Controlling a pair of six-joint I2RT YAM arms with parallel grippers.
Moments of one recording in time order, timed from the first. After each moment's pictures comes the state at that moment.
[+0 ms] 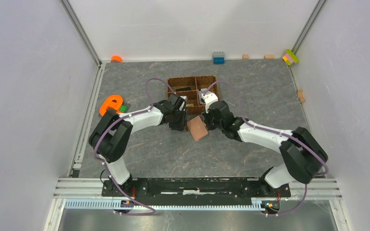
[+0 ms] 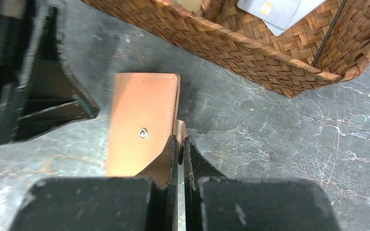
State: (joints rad) left arm -0.64 1.77 1.05 -0.35 0.14 -0.47; right arm 0.73 1.52 0.80 0.02 0.15 0.16
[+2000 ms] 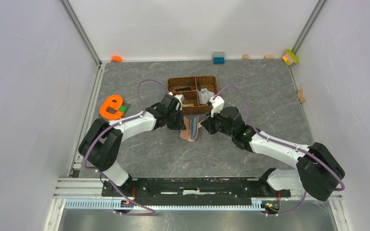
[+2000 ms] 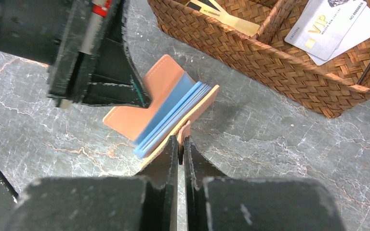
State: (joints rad) left arm -0.63 1.61 0.93 -0.23 0.18 -0.51; right arm 0.73 1.28 0.61 0.22 -0.05 0.21
